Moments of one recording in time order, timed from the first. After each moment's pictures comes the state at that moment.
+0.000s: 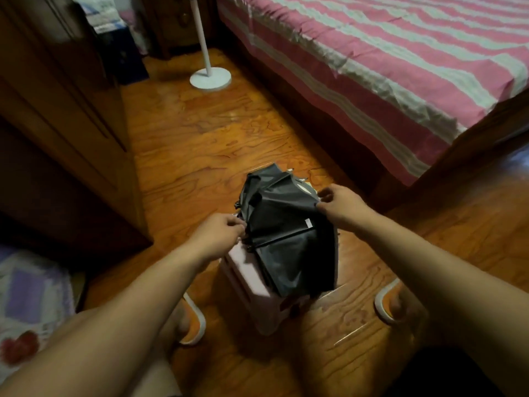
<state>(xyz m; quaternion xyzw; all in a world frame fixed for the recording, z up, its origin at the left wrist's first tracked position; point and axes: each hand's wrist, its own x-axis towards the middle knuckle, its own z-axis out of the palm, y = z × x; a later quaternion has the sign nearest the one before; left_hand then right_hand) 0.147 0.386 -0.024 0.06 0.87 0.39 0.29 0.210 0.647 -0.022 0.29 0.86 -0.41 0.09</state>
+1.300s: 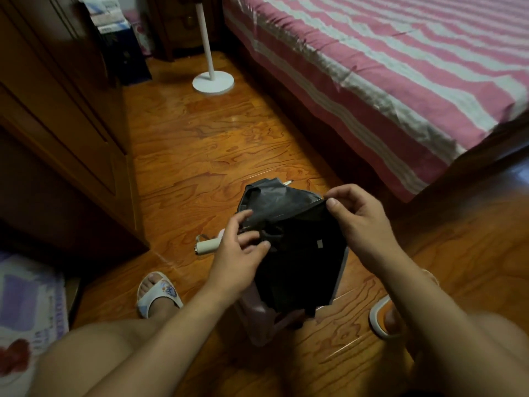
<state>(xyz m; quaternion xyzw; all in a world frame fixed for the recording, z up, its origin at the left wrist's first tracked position) 0.192 0.410 -0.015 0.06 0.75 0.62 0.23 0.249 0.633 0.028 0.20 0.74 -0.63 -0.12</state>
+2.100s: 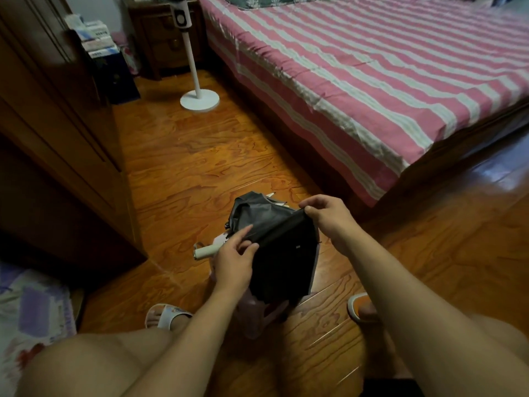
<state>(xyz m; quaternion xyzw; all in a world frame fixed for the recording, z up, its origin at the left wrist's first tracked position) 0.211 0.424 0.000 0.04 0.82 0.56 0.14 0.243 0.640 0.071 0.31 0.74 -0.59 -0.01</state>
